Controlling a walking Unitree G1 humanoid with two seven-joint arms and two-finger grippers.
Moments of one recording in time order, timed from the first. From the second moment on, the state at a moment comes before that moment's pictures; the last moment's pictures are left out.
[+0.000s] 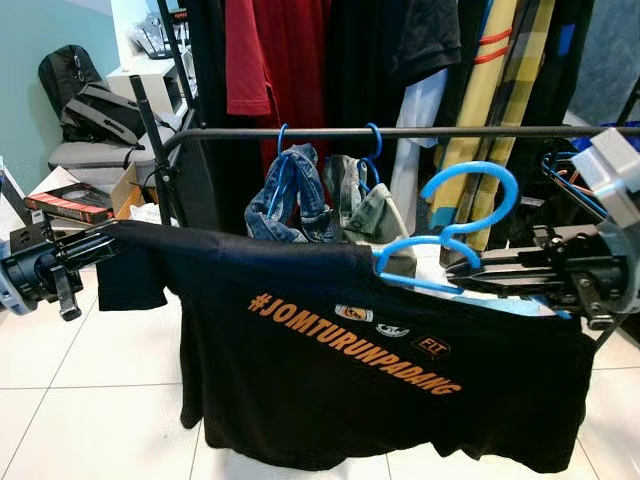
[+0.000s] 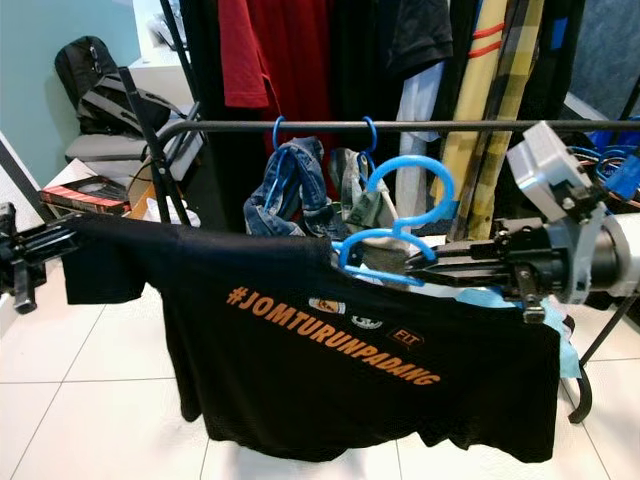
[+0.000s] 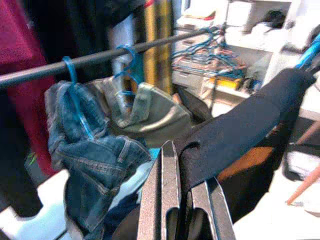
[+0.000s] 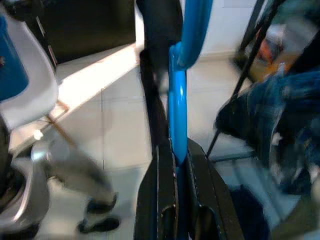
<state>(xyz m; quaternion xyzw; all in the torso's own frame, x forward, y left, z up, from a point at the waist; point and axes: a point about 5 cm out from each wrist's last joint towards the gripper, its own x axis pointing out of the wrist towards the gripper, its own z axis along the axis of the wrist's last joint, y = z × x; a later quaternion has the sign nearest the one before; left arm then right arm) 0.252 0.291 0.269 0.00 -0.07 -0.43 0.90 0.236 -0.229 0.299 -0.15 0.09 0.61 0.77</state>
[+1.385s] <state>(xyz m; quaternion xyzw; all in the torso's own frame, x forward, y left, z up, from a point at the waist) 0.243 0.268 0.182 0.00 0.11 -0.46 0.88 0.243 -0.238 0.312 -0.18 0.06 0.57 0.80</state>
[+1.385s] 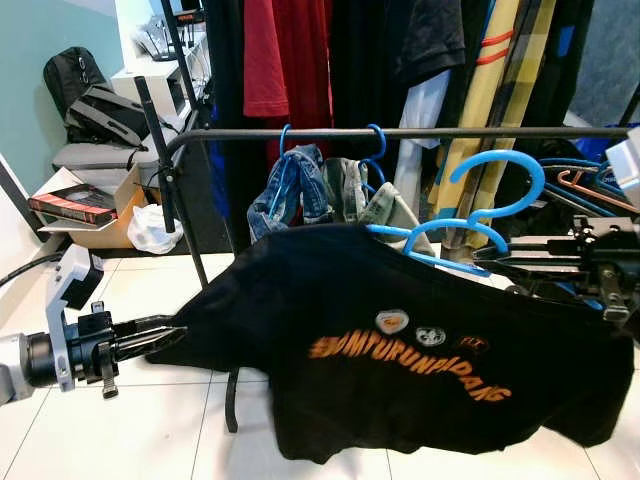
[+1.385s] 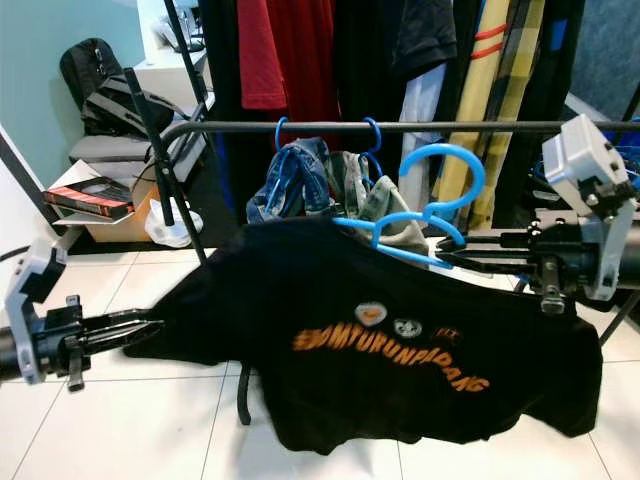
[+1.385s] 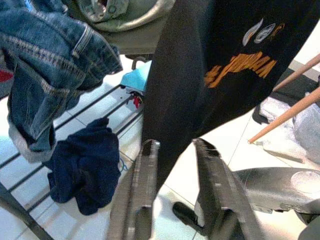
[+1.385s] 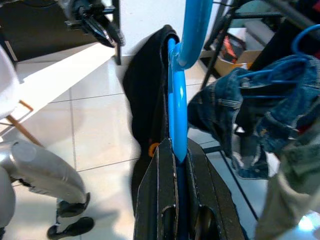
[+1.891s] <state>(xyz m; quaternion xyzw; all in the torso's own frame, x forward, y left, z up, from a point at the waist) 0.260 0.248 0.305 0.07 -0.13 -0.50 0.85 0.253 -0.204 0.294 -0.20 0.08 0.63 0.74</state>
